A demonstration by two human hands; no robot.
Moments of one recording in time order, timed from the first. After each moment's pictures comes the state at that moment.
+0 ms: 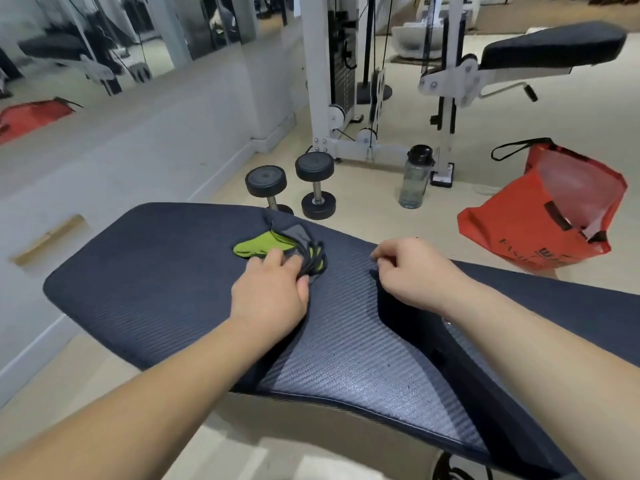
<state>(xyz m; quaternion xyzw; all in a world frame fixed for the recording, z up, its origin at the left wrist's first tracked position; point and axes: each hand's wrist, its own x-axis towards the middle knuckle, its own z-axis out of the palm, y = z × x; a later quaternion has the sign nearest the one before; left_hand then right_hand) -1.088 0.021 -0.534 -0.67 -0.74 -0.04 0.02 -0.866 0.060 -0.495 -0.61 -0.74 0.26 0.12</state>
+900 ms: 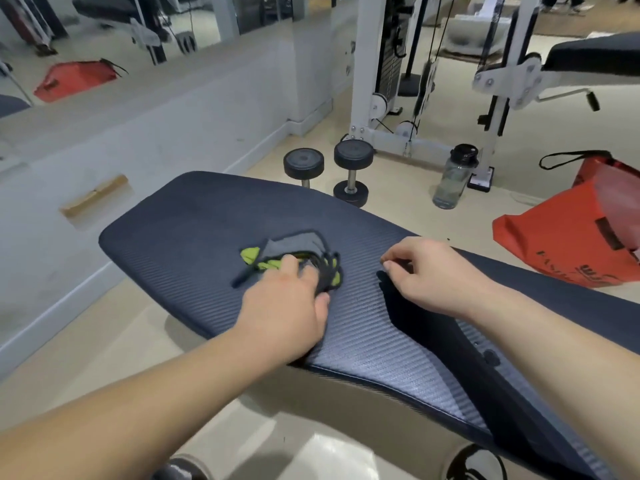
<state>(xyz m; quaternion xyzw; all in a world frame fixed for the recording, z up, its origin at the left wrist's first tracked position) -1.127 -0.041 -0.526 -0.69 -0.73 -0.02 0.00 -0.914 0.047 -0.496 -0.52 -0.82 0.22 0.11</state>
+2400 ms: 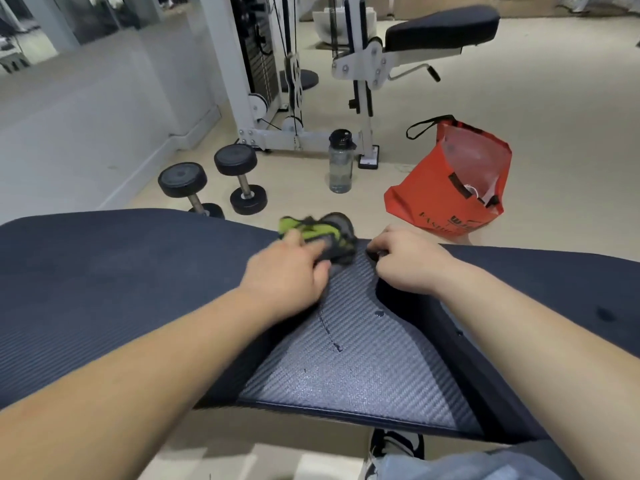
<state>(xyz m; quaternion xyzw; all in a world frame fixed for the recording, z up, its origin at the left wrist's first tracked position) -0.944 0.048 -0.524 -0.80 -0.59 -0.01 -0.06 -0.734 0.053 -0.509 -0.67 -0.70 0.25 0.05</state>
